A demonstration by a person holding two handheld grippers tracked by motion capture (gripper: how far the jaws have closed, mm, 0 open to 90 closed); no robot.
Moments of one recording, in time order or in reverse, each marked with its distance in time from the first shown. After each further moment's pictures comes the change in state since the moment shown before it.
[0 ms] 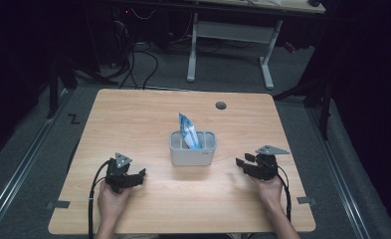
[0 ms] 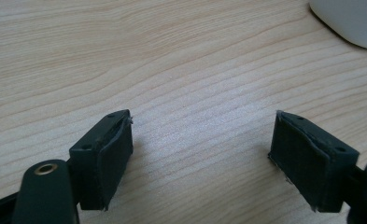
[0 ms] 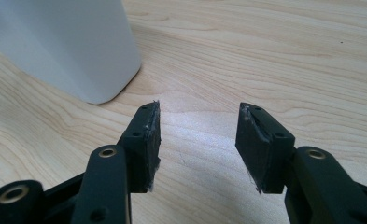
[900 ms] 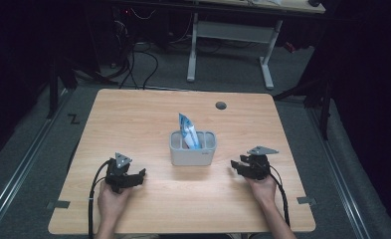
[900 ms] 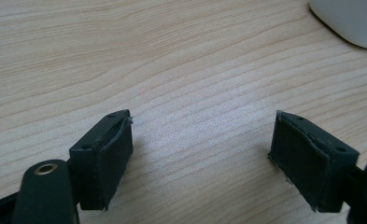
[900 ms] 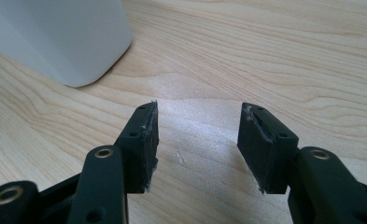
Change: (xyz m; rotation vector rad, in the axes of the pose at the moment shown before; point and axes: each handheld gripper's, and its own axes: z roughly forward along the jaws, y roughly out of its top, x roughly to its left) left arm 0.000 0.000 0.000 -0.001 0.000 0.000; right arm 0.003 -0.006 0.026 0.065 -0.021 -0.031
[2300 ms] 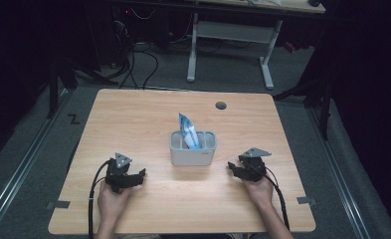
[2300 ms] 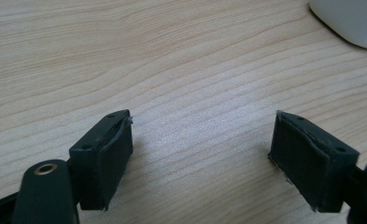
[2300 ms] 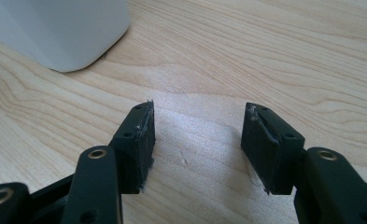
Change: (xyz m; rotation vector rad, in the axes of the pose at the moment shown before) left arm 0.000 0.000 0.000 0.000 -0.001 0.000; right arm 0.010 -0.003 0.010 0.013 -0.059 -0.078
